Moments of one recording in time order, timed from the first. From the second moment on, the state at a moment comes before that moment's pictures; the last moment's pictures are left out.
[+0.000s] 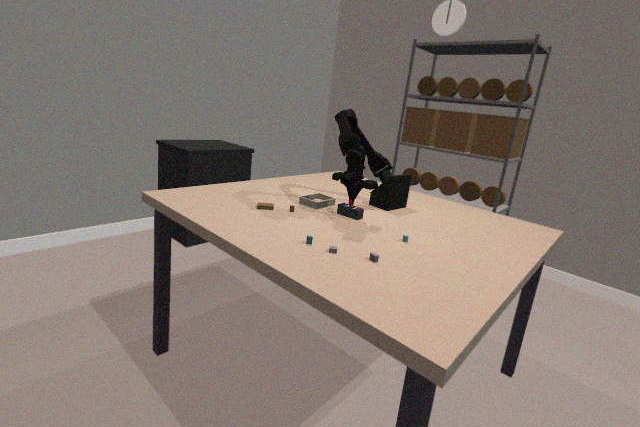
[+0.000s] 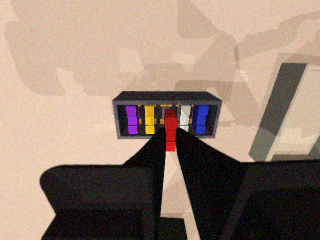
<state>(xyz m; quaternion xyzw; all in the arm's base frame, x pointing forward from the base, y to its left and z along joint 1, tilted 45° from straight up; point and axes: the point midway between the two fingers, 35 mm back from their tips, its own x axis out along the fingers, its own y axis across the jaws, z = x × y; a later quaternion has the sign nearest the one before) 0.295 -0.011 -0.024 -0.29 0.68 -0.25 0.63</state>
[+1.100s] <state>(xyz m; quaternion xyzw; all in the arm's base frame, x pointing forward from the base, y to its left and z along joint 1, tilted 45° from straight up) 0.298 0.004 0.001 -0.29 0.68 -0.24 0.63</state>
